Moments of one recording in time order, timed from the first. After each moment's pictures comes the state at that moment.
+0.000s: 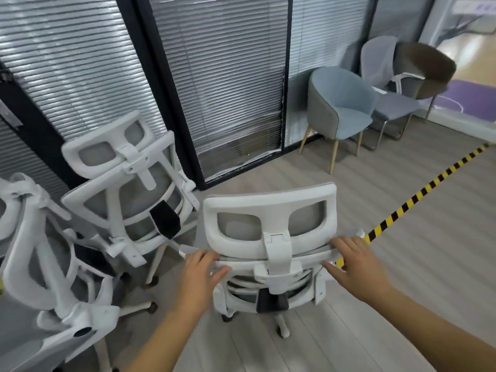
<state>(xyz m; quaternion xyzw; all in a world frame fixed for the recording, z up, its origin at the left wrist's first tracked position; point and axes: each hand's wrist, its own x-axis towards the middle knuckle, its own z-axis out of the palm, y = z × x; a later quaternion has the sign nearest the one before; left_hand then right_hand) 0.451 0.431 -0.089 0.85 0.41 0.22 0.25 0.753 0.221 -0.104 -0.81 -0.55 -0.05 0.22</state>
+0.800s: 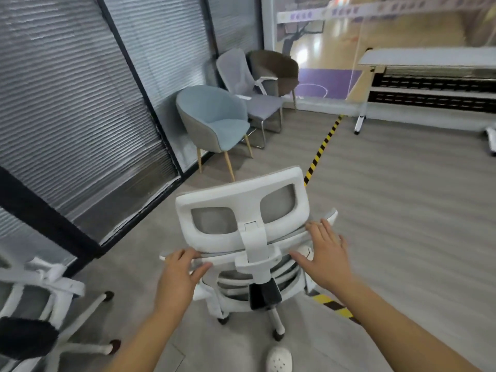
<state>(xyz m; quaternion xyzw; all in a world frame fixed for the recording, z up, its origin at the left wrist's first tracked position) 0.783 0.336 -0.084 0.92 0.22 0.18 0.29 0.953 0.047 -0.104 -0.94 -0.23 0.01 0.24</state>
